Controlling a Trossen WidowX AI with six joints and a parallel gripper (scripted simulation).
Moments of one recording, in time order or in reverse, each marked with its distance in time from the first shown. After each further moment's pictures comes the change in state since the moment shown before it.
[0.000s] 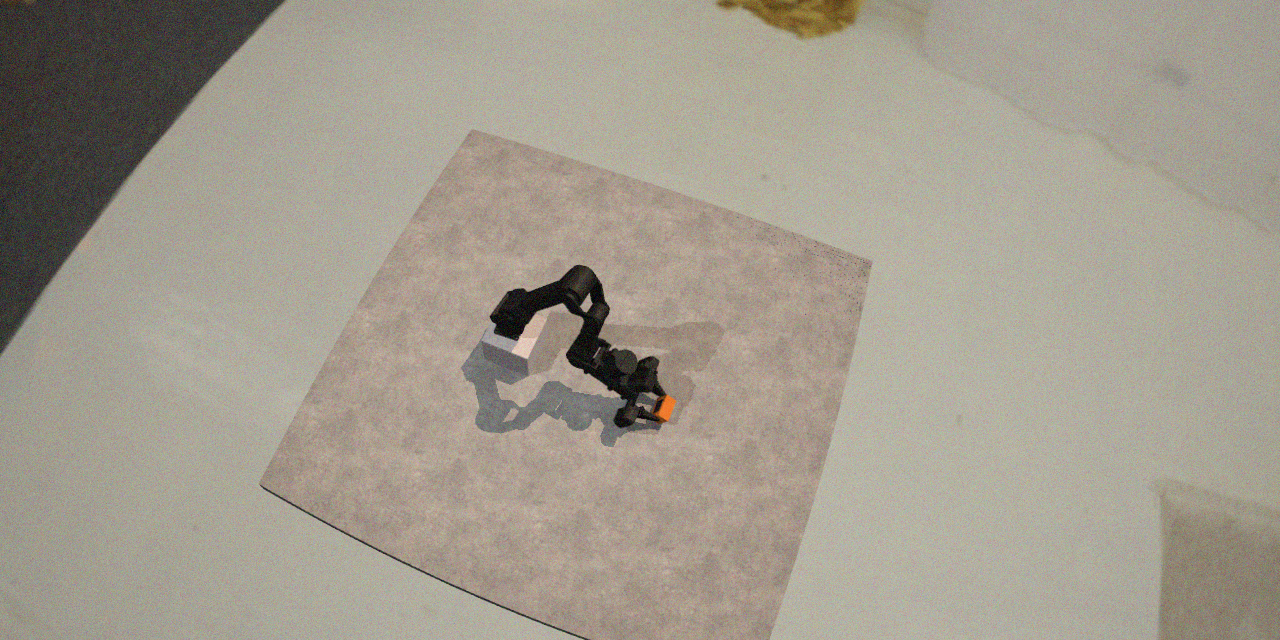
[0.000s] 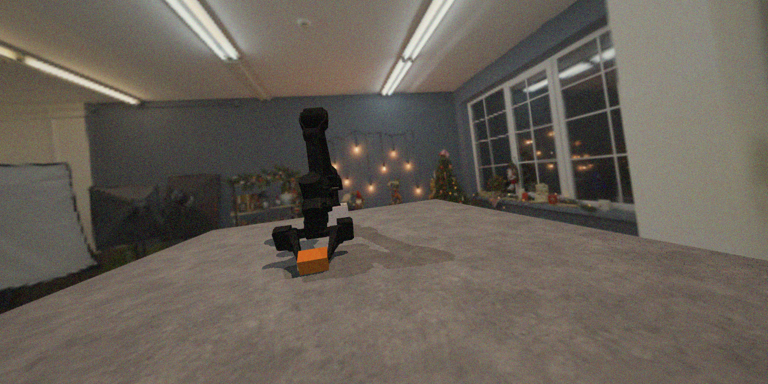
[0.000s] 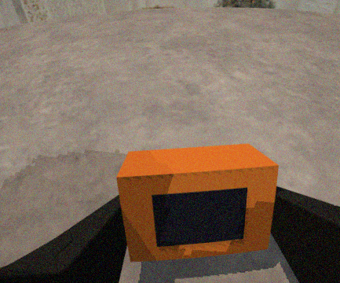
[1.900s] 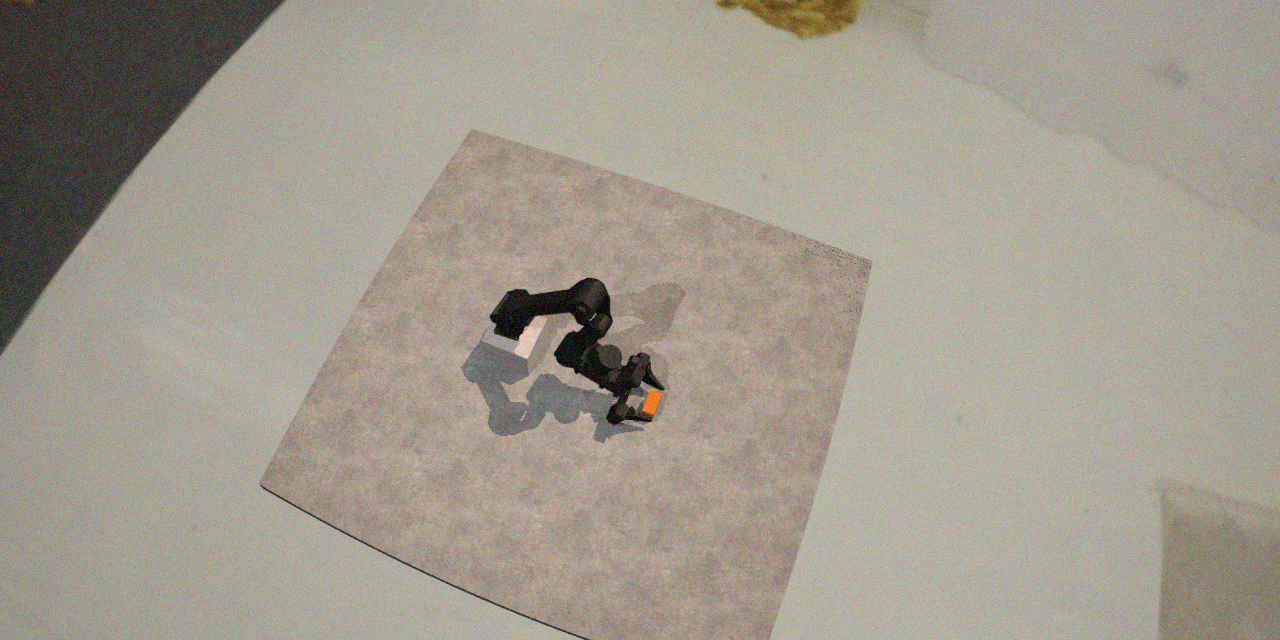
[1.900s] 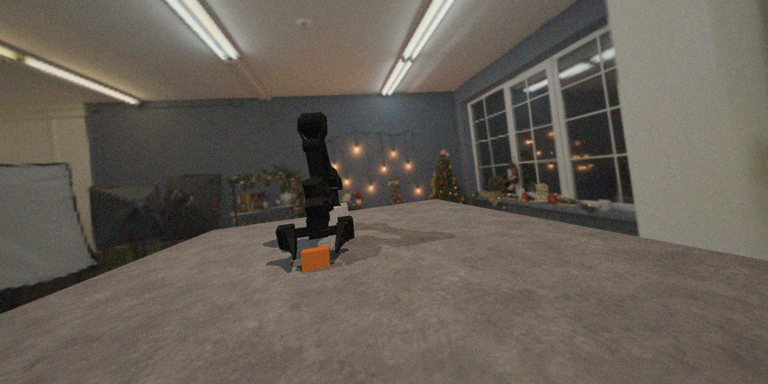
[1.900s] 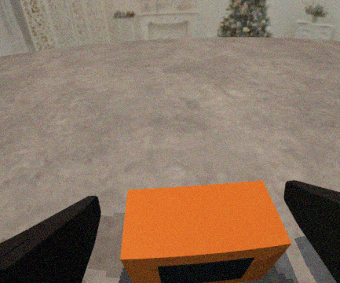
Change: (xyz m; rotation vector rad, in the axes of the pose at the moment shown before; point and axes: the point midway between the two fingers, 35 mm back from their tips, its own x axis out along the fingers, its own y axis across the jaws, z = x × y) arm -0.017 0.002 -0.006 -0.001 -0.133 0.003
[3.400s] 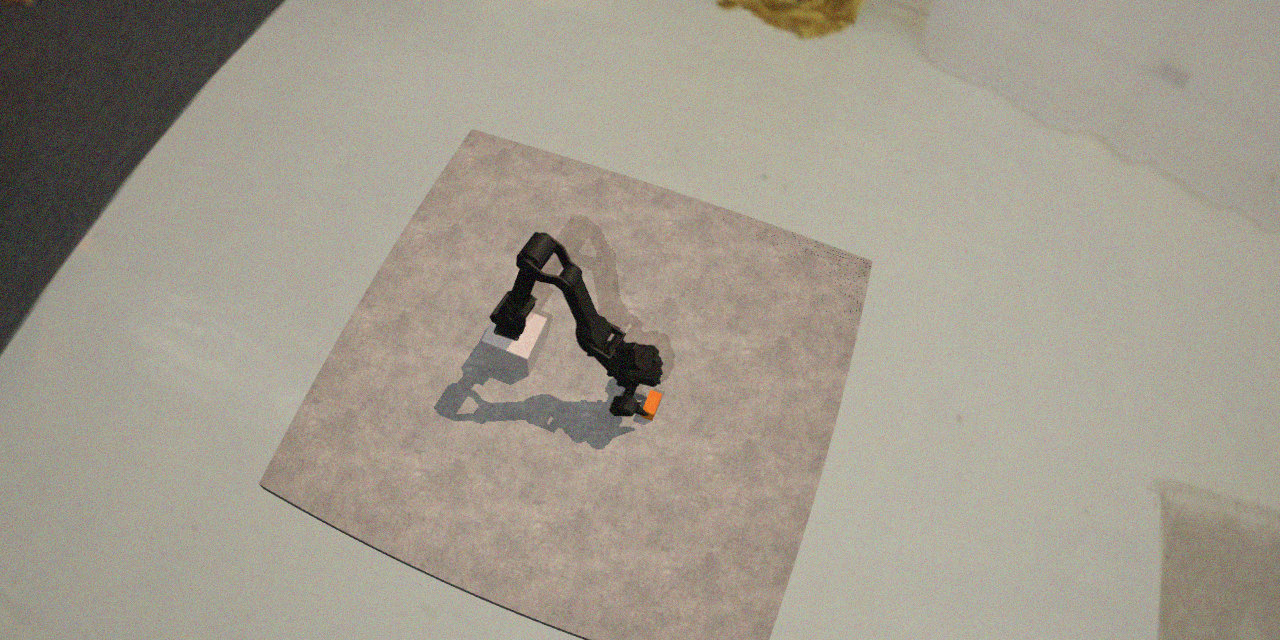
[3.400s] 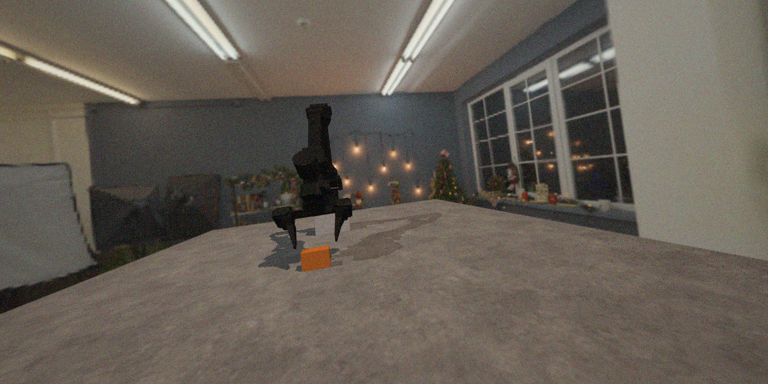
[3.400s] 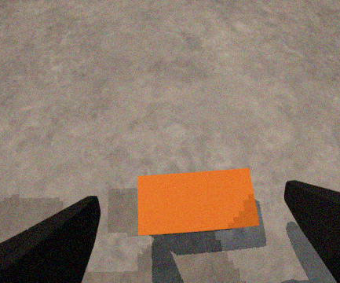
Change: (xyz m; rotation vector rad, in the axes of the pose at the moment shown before) arm -0.016 0.000 0.031 0.017 0.472 0.015
